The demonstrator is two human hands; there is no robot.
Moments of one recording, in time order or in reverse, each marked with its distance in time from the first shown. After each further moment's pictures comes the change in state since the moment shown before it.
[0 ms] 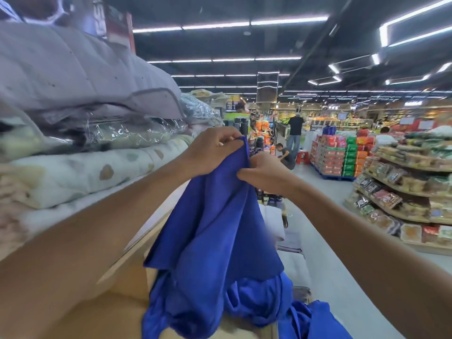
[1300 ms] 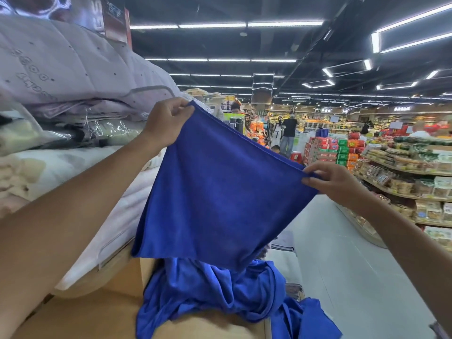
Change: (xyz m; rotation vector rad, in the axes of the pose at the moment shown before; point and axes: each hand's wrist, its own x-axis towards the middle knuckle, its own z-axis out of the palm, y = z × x) left_hand 0.009 -0.035 -0.068 -0.105 0.332 -0.200; right_hand -0.063 0.112 -0.084 0.169 0.168 0.049
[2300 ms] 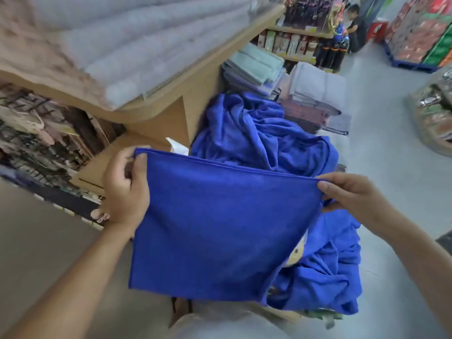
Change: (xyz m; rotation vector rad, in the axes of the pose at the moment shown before) left_hand -0.416 -0.118 -0.057 0.237 0.334 -0.197; right_hand -0.203 0.085 0.176 0.316 -0.392 0.394
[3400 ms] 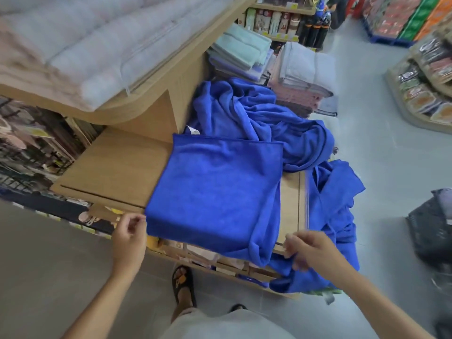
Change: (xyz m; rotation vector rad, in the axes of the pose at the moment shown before) left_hand -0.118 -0.106 -0.029 0.101 -0.236 -0.718; right_hand -0.072 0.080 0.100 0.051 -0.002 0.431
